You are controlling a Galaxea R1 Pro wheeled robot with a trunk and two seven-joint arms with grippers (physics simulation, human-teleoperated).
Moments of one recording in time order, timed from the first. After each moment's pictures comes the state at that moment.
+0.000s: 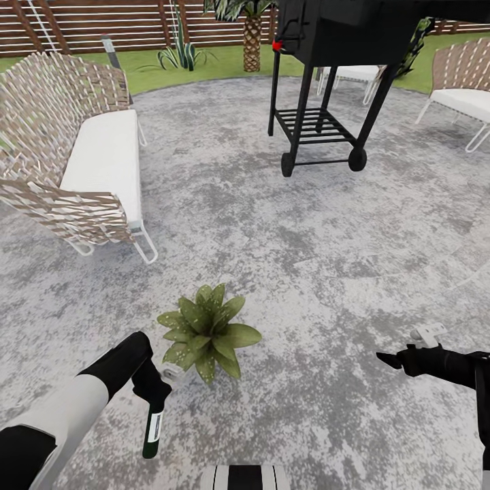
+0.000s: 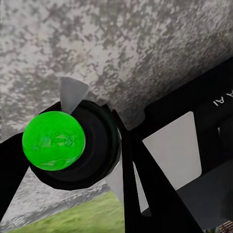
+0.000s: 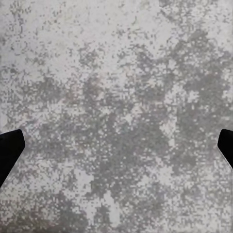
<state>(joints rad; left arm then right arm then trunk) -0.87 0.15 -0.35 -0.48 -0.56 1.00 -1.07 -0.45 -0.17 -0.59 -1.56 0.78 0.72 1.26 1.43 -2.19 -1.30</state>
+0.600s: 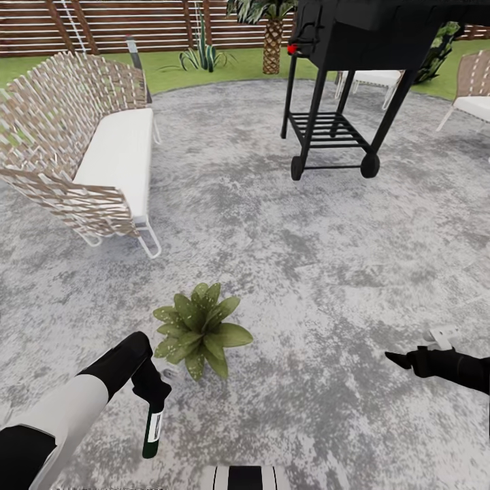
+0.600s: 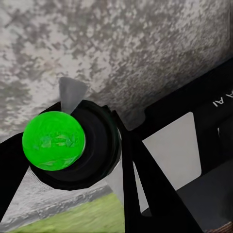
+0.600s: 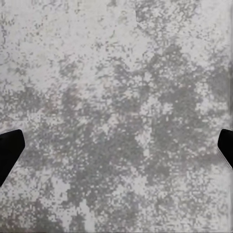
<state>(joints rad) -0.87 0.15 -0.35 -0.48 -0.56 1.00 -1.07 -0.45 -0.17 -0.66 -1.57 0.77 0.72 1.26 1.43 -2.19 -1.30</state>
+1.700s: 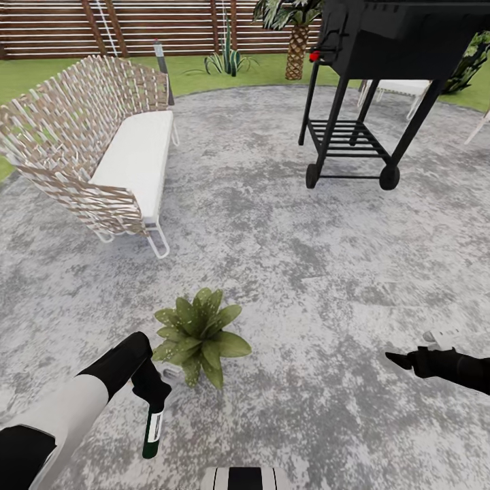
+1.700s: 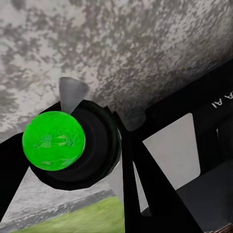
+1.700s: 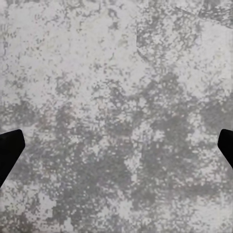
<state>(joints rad) -0.87 0.15 -0.35 -0.48 -0.56 1.00 -1.07 -0.45 -0.17 -0.66 -1.57 0.77 0.72 1.26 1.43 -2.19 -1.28</state>
